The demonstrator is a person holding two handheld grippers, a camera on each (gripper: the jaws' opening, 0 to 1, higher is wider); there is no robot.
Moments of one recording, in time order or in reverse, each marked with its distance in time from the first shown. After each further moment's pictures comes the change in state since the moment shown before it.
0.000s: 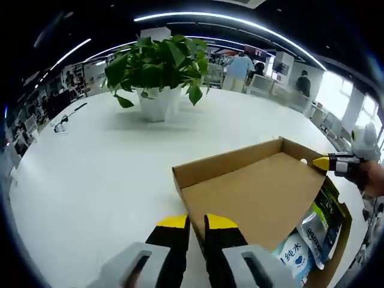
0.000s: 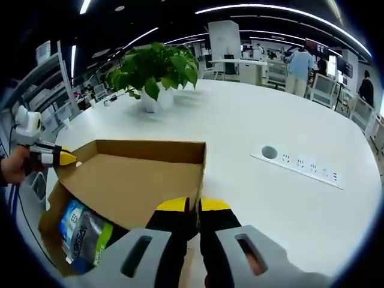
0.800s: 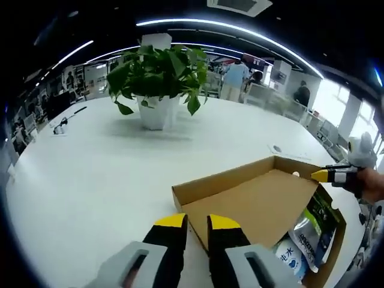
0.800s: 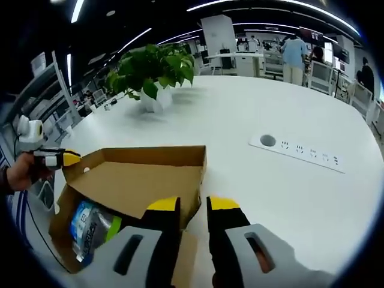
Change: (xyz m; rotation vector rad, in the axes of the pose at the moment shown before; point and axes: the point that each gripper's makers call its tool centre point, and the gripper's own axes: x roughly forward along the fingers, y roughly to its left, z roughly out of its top) left arm -0.020 -0.007 0.017 -0.003 -0.092 -0.026; right arm -0.023 -0.004 -0.003 0.075 0.000 0.017
